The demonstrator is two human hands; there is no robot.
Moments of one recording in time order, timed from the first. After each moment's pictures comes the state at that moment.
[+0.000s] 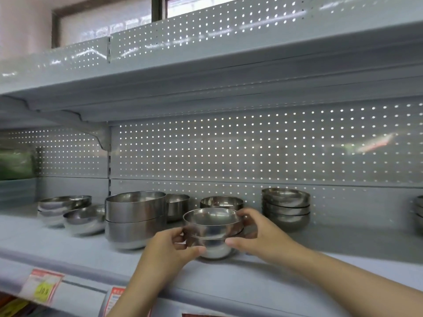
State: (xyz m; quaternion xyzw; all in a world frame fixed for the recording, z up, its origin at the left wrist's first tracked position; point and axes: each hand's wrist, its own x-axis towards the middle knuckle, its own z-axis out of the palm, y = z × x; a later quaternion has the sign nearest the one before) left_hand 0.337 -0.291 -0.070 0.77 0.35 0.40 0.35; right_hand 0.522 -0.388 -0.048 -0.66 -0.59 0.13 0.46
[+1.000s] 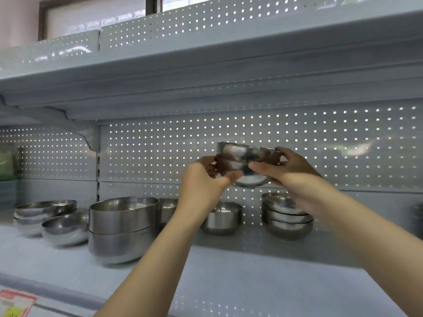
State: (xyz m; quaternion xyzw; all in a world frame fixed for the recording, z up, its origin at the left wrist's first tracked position) left_hand 0.415 -0.294 0.035 0.74 0.21 0.55 0.33; right_hand 0.559 -0.379 0.050 -0.55 -0.49 0.09 0.67
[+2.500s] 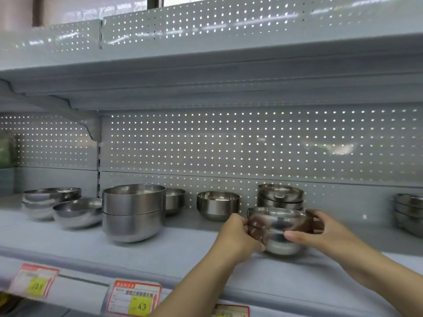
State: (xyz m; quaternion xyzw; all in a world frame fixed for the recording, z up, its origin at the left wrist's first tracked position) left_hand 0.431 -0.331 -0.058 0.79 0.27 0.28 0.47; right_hand 0.562 -0.459 -0.050 -0.69 -0.42 0.13 0.58
